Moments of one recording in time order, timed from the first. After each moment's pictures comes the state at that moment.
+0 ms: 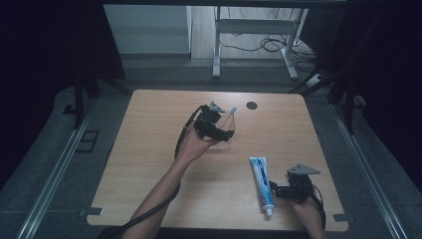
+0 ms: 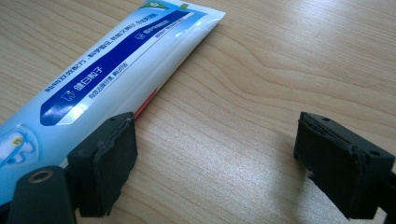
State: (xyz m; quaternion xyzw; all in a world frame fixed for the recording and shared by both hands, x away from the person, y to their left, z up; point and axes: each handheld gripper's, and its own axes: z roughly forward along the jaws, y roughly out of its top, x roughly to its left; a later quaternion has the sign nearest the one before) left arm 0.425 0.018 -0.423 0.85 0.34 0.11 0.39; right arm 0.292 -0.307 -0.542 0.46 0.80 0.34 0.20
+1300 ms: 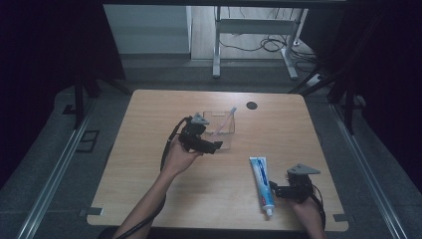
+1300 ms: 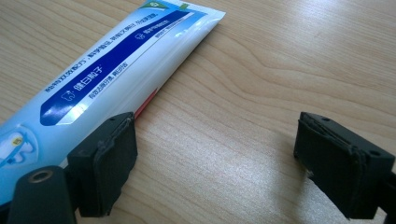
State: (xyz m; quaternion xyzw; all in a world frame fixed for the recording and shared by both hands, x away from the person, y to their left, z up) left arm 0.385 0.061 -0.433 0.84 0.34 0.10 0.41; right arm 0.292 -0.307 -0.542 0.46 0.80 0.34 0.20
